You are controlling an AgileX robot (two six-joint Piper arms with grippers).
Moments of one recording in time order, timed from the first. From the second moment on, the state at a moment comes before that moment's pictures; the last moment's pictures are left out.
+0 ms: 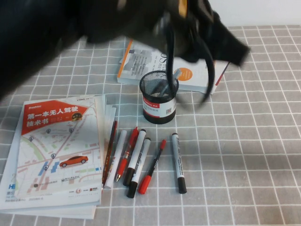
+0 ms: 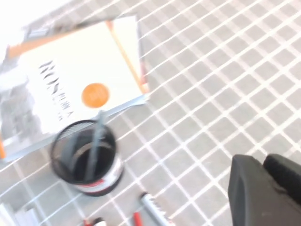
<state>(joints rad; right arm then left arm) -0.04 -0.01 0.03 0.49 0.39 0.03 -1.02 1.57 -1.82 0.33 1.08 -0.26</state>
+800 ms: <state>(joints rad) -0.04 -0.01 0.03 0.49 0.39 0.03 -1.35 1.25 -1.18 0.69 1.23 -0.73</state>
